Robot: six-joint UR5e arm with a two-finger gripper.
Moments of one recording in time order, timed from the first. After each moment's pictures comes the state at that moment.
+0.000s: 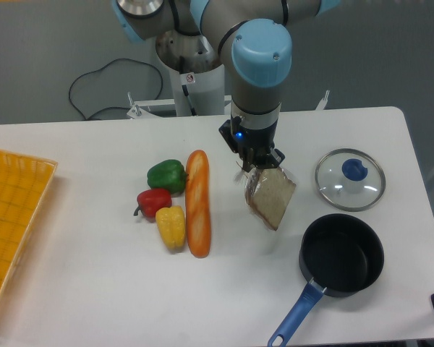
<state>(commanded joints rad) 2.52 -1.76 -1.50 -1.44 1.55 1.14</state>
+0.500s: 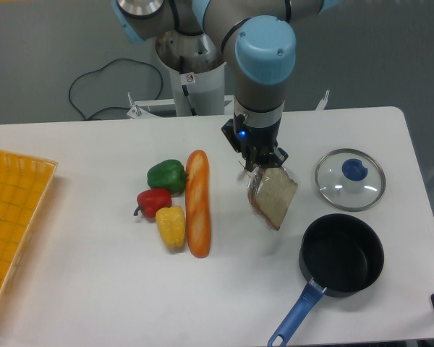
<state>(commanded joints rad) 2.54 -1.76 -1.48 -1.44 1.54 1.14</state>
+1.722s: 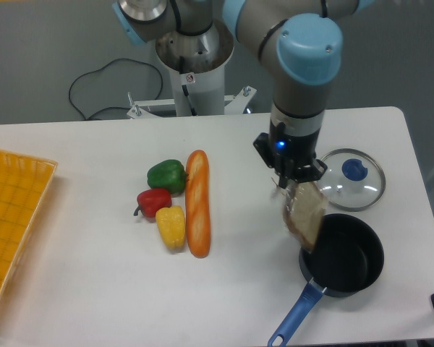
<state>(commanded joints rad) 2.60 -1.90 -1.30 -1.38 1.51 1.15</state>
